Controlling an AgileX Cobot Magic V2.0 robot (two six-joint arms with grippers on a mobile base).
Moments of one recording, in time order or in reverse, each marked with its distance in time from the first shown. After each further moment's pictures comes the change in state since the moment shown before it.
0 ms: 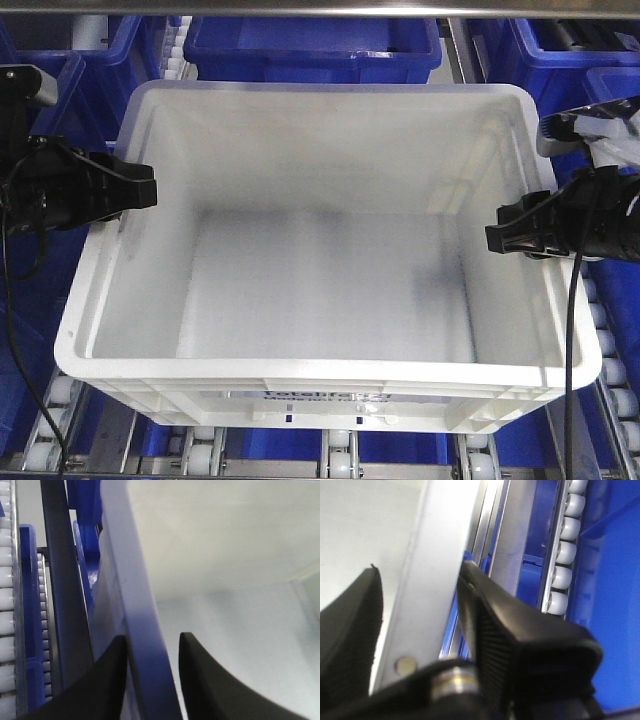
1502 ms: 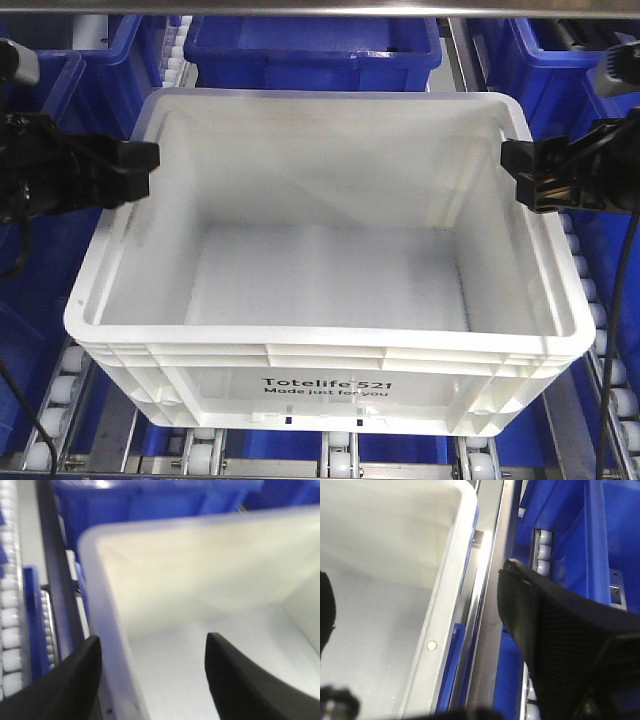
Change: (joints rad) left arm -0.014 -0.066 0.000 0.000 -0.013 0.087; right arm 0.003 -0.152 -0.008 -0.022 -0.134 -0.005
